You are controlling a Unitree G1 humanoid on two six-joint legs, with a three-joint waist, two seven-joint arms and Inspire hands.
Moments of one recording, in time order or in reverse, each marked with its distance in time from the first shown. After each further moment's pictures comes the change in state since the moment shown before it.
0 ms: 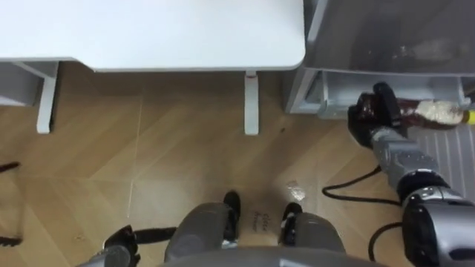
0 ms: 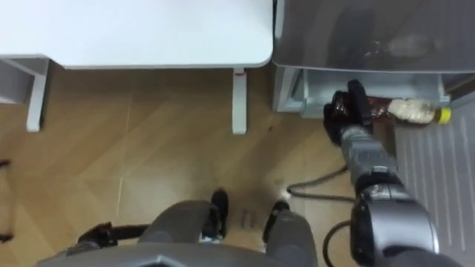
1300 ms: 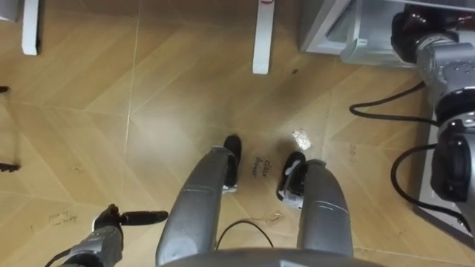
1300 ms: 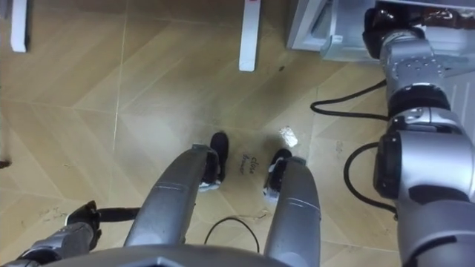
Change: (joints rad) left arm -0.038 0.055 -0.138 -0.037 -0.049 -0.032 0.147; right arm -0.297 -0.144 -0.009 -0.114 -0.122 -0.025 -0.235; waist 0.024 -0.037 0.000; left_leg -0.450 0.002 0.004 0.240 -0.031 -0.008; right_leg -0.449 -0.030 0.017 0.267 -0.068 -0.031
